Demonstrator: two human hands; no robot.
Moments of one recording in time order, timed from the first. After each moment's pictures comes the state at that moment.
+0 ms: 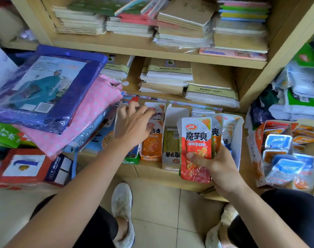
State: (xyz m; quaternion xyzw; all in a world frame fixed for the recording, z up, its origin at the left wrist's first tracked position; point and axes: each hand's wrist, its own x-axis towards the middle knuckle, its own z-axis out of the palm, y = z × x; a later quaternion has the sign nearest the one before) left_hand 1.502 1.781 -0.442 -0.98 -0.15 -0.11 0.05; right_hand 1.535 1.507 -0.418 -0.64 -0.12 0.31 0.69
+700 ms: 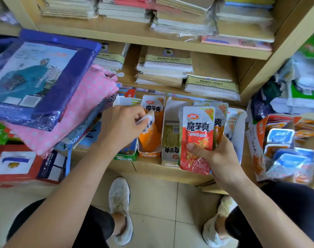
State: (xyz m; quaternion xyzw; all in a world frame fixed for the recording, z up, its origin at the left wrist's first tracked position) left_hand 1.464 1.777 -0.407 -0.94 -0.13 -0.26 -0.17; right_hand 1.542 1.518 -0.420 -0.68 -0.11 0.27 0.67
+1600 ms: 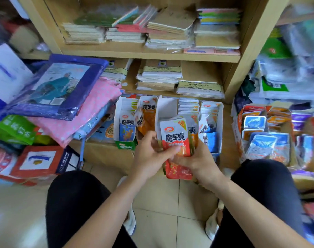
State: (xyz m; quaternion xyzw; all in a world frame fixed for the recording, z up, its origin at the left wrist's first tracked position) left_hand 1.398 1.622 -0.412 -0.74 -0.26 -0.16 -0.60; right_hand 1.484 1.479 -0.422 -0.61 -0.22 0.31 0.69
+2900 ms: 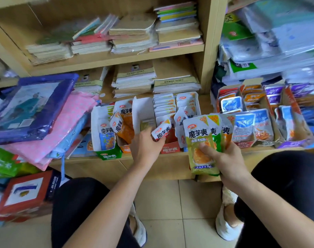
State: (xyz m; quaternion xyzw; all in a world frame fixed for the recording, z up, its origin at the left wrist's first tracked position) left_hand 1.470 1.615 -0.468 -0.91 -0.24 -0.22 -0.24; right_hand 1.500 1.388 -0.459 -0.62 -0.01 0.15 0.77
